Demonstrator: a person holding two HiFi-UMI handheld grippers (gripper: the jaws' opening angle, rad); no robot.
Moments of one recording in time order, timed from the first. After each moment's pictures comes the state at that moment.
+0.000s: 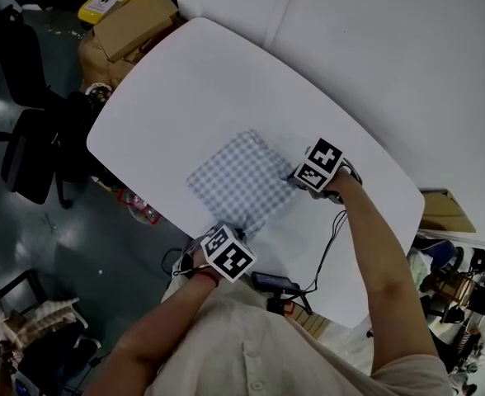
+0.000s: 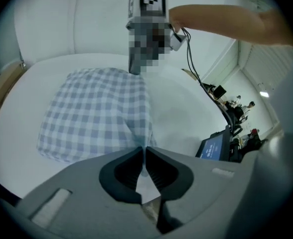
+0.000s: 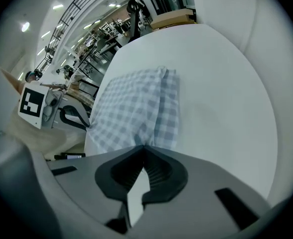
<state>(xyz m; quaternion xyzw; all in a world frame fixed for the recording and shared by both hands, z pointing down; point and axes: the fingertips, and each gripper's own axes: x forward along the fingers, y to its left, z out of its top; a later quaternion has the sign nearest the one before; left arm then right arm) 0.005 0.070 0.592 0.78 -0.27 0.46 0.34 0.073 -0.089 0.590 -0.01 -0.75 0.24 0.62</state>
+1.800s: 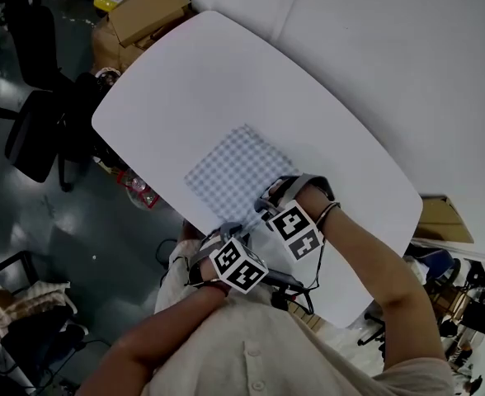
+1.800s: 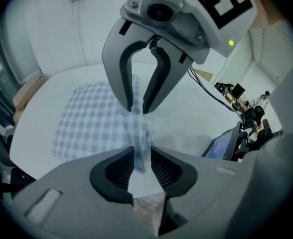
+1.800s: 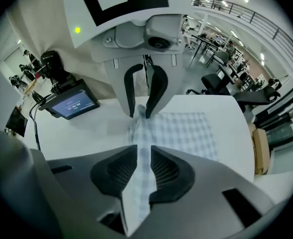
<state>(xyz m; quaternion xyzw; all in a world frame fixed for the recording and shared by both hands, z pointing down) 0.036 0.099 0.584 0.75 -0.38 0.46 0.29 0.041 0.061 0.565 -0.35 -0.69 -0.36 0.52</state>
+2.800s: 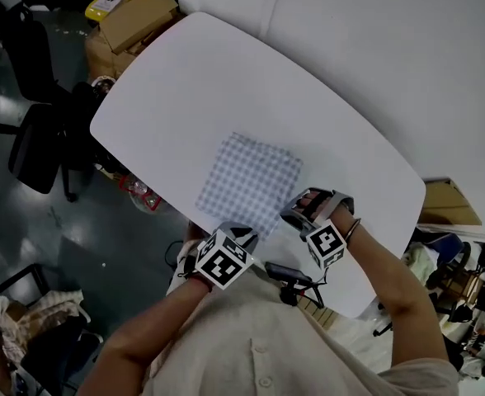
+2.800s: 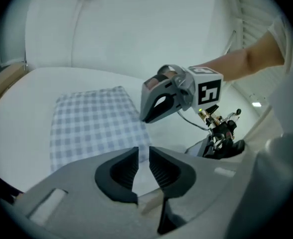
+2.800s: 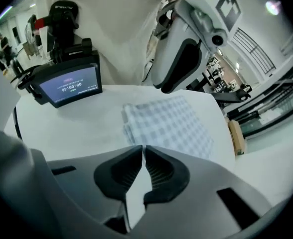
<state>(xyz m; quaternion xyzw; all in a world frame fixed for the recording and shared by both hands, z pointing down) 0.054 0.113 0.553 0.82 -0.28 0.36 0.34 0.108 0.071 0.591 -0.23 -0.74 -0.40 0.49</state>
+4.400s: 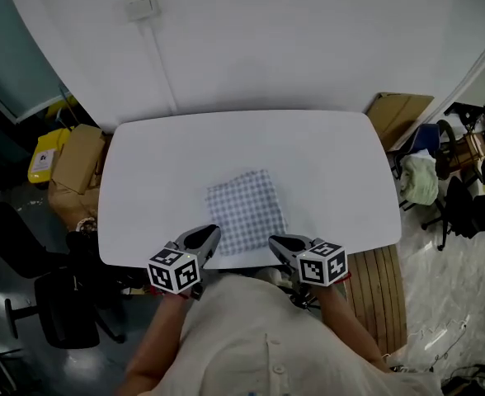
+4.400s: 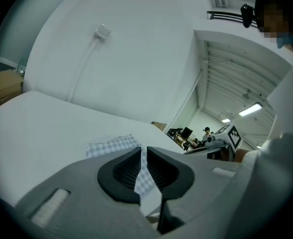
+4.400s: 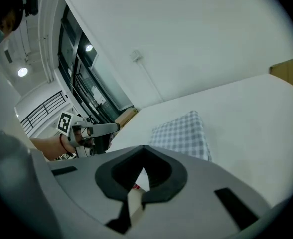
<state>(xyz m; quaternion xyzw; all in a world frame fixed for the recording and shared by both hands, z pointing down) -0.074 0.032 0.449 0.92 -0.21 0.15 0.29 0.032 0.111 0.474 0.49 -0.78 0.39 0.08</state>
